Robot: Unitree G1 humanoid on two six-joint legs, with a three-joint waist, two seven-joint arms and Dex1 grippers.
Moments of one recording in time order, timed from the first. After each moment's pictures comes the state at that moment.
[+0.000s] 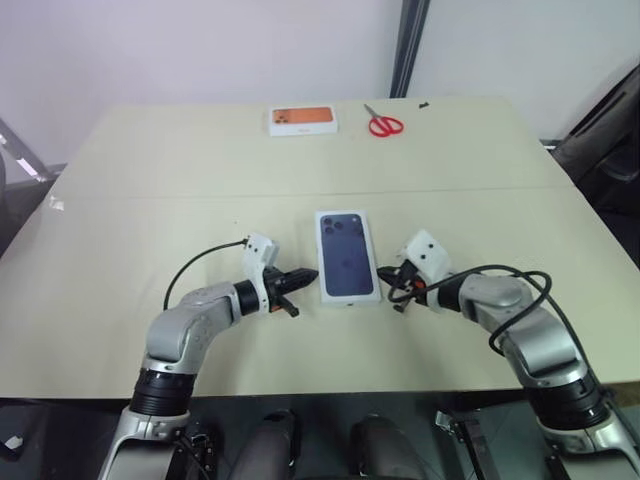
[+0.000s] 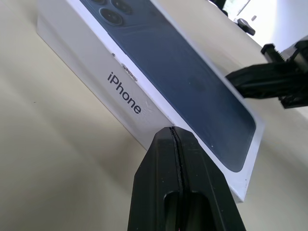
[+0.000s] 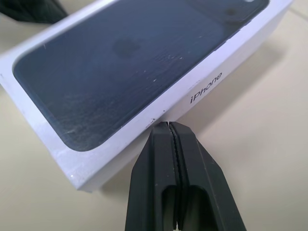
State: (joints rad) left arm -0.33 0.27 -0.02 -0.11 -0.50 0.80 -0.69; right arm -0.31 -0.57 0.09 -0.35 0.22 0.79 0.69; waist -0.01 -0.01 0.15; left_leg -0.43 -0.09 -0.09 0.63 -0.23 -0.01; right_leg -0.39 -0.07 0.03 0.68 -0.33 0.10
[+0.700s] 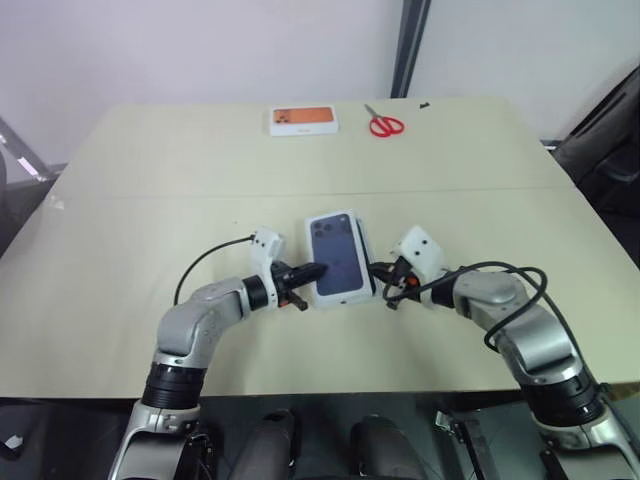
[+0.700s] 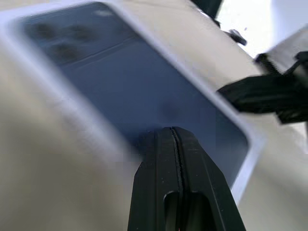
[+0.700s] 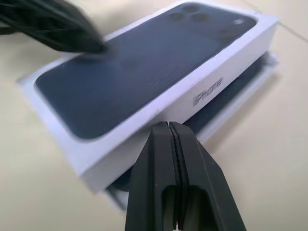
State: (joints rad) left arm -0.37 0.24 -0.04 -0.08 -0.51 0.79 -0.67; right arm -0.32 -0.58 0.17 -0.35 0.20 0.75 0.69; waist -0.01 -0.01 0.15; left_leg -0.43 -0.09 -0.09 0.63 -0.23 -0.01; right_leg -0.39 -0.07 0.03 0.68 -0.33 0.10
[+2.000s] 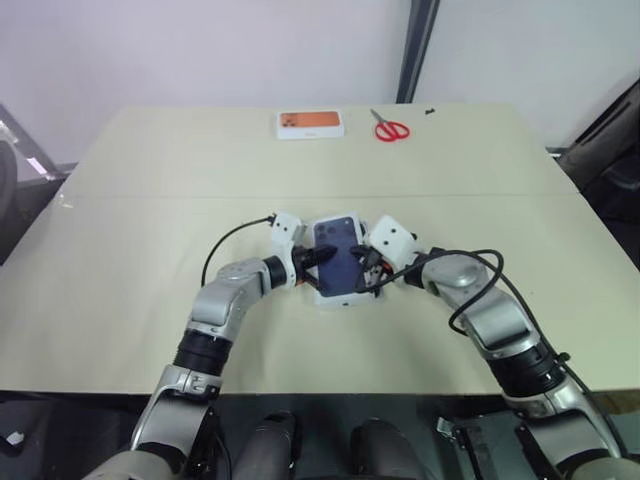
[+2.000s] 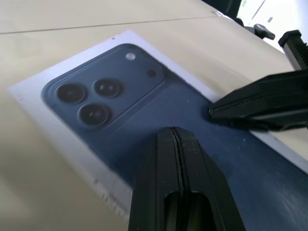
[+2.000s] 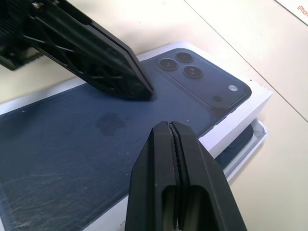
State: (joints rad) left arm -0.52 0.18 -0.10 0.20 -0.35 0.56 -0.66; right arm -0.47 -0.50 0.29 -0.15 0.04 0.60 0.63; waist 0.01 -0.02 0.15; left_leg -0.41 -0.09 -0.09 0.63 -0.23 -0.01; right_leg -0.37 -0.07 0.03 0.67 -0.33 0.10
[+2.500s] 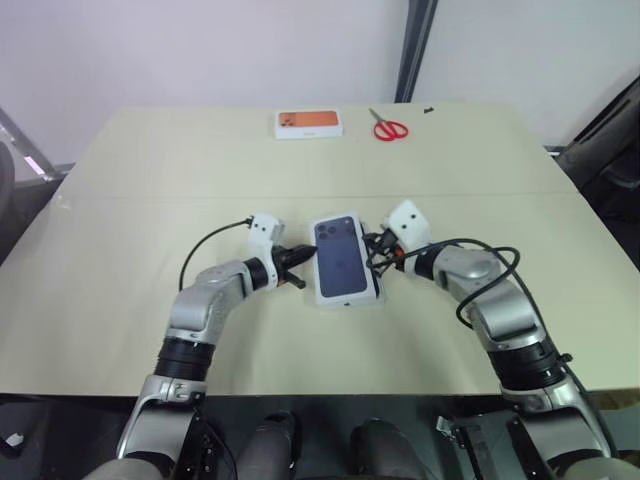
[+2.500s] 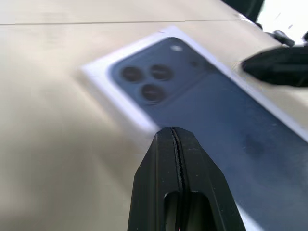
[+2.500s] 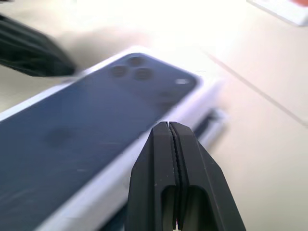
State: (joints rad) left arm -0.47 0.25 -0.02 0.13 -0.39 0.64 -0.63; right arm -0.48 -0.46 0.14 -0.12 0.09 0.62 0.60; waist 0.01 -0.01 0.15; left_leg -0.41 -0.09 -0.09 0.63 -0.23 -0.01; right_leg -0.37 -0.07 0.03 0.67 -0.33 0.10
